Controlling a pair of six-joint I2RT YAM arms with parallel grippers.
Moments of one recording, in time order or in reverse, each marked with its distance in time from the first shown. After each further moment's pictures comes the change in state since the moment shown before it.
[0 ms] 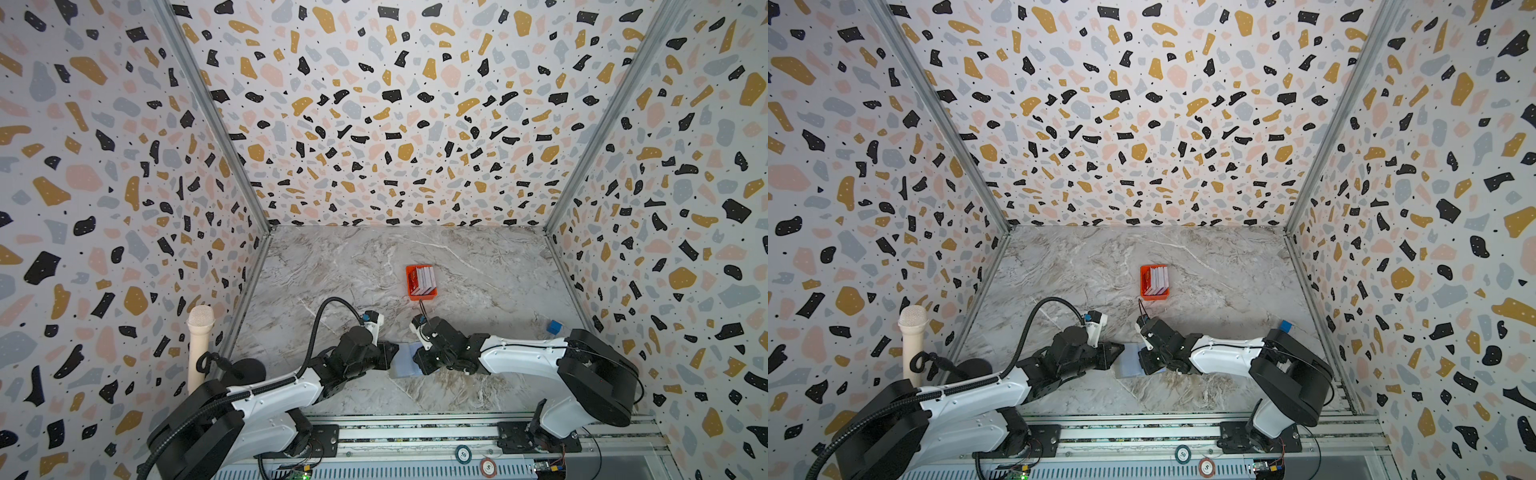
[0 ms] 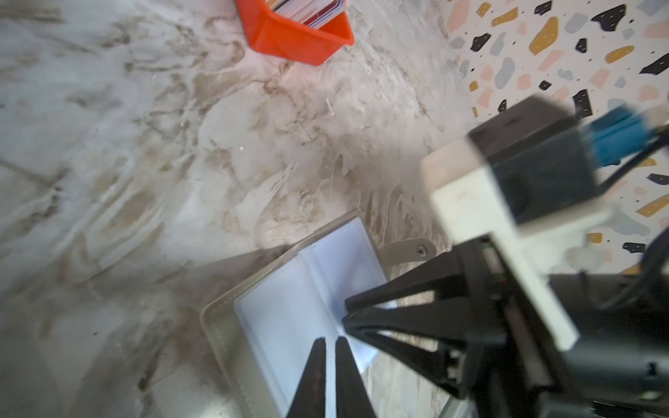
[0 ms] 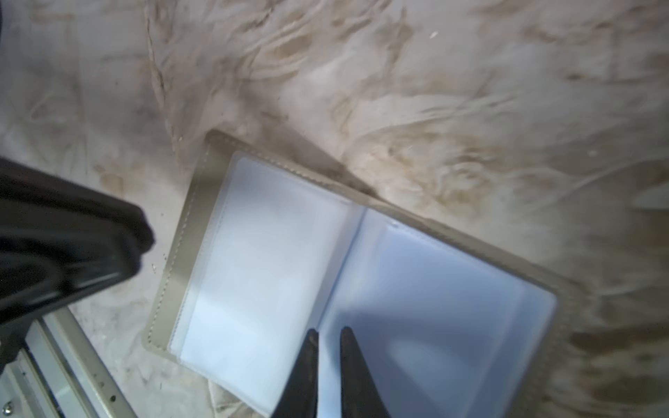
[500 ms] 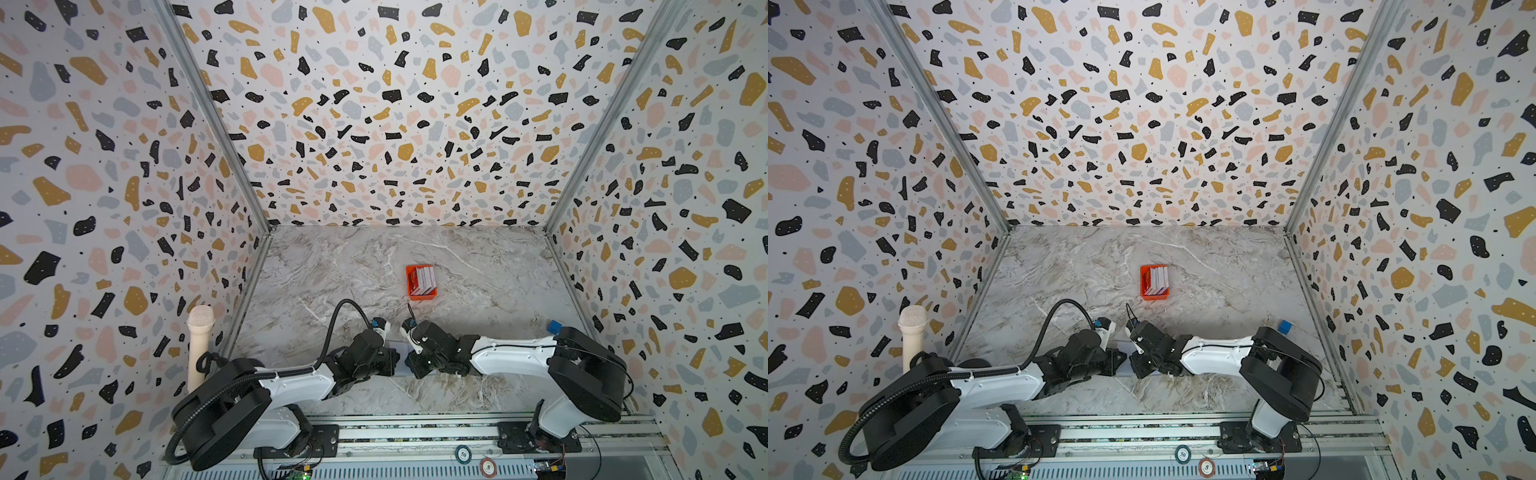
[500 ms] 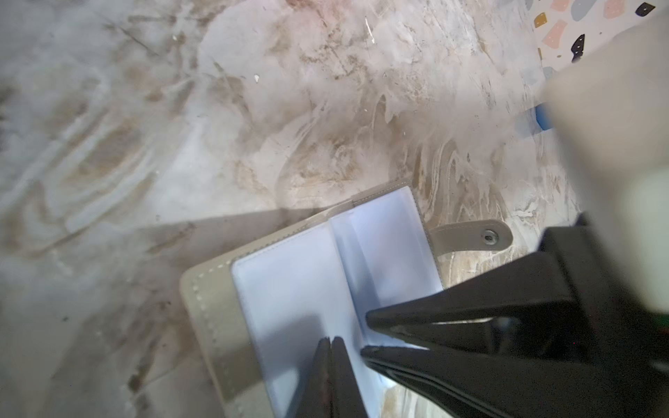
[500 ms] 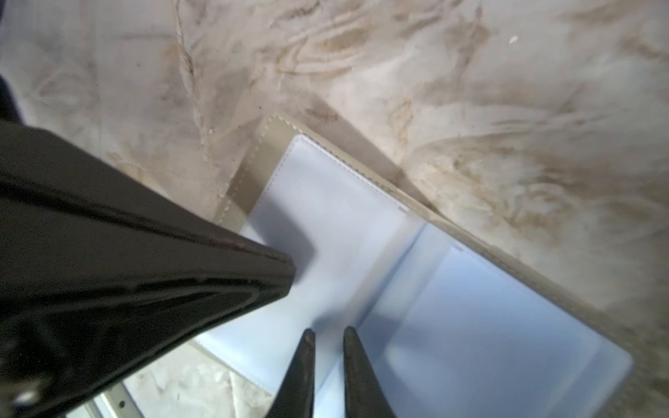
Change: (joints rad) left arm -0.041 0.173 0.010 -0.001 -0.039 0.015; right arm 0.042 0.000 0.046 -0.019 0.039 -0.007
